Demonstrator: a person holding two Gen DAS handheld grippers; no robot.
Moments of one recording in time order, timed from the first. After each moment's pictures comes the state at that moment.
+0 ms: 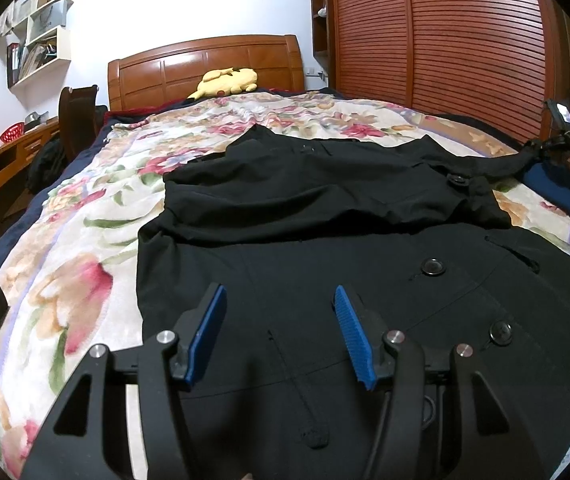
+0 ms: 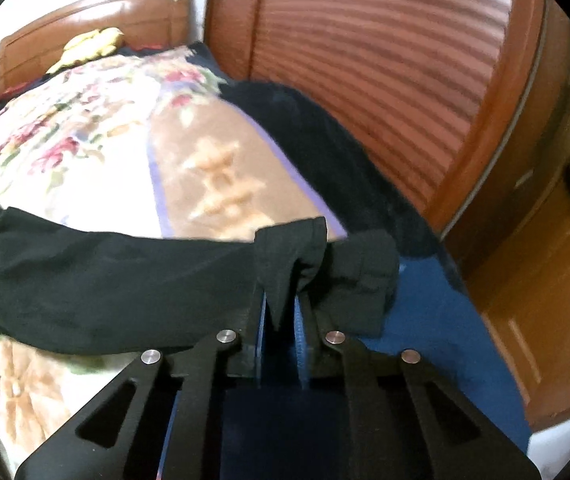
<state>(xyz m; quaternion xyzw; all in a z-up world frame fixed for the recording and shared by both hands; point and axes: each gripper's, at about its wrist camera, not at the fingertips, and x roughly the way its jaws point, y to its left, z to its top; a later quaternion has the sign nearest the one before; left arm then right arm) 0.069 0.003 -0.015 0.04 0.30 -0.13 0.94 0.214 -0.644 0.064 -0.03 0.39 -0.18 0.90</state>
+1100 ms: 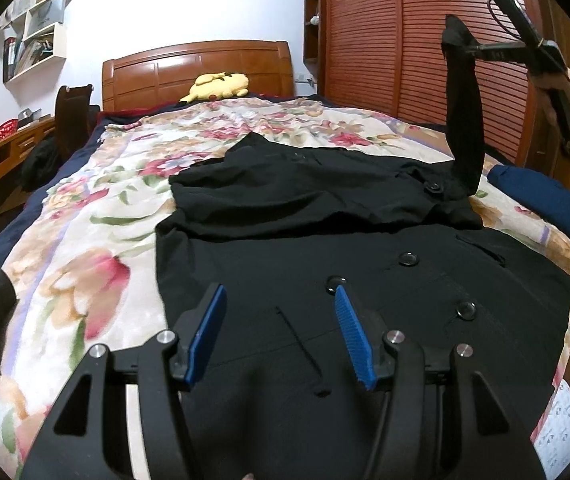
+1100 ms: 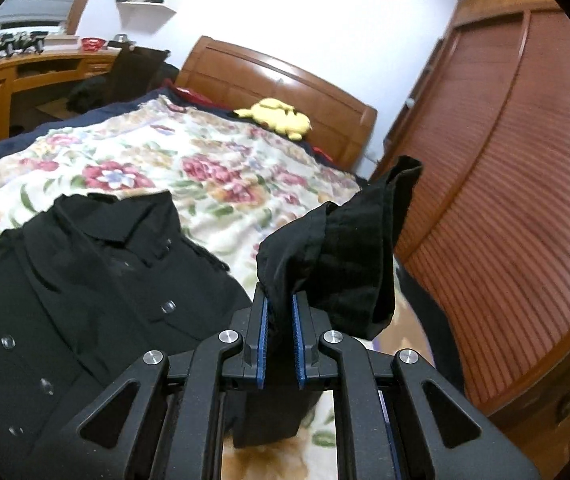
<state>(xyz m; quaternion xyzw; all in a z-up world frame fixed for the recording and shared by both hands) 0.031 0.032 0.008 0.03 0.29 -0.16 0.94 0.185 -0.287 0.182 -0.25 0.24 0.03 0.94</state>
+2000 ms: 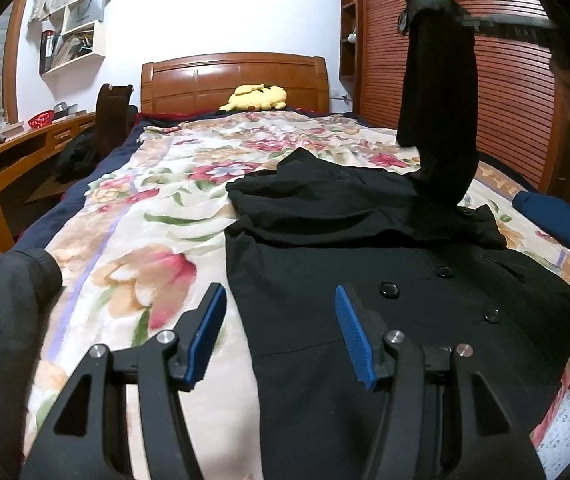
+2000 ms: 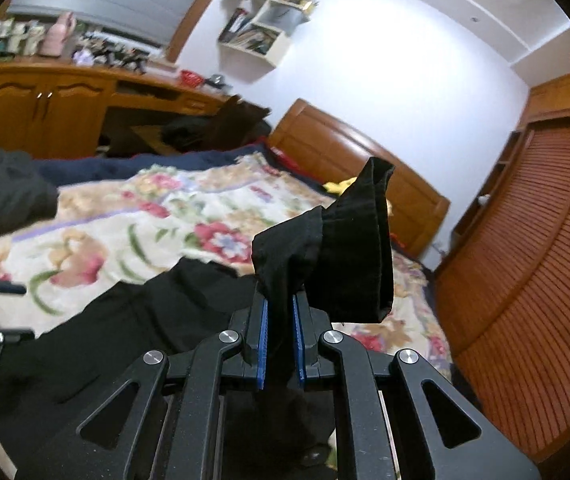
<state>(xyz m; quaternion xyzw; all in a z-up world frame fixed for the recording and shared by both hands) 0.011 0.087 0.022 0.00 0.27 -0.10 0.96 0.119 -0.107 0.172 -0.31 0.18 0.19 0.92</state>
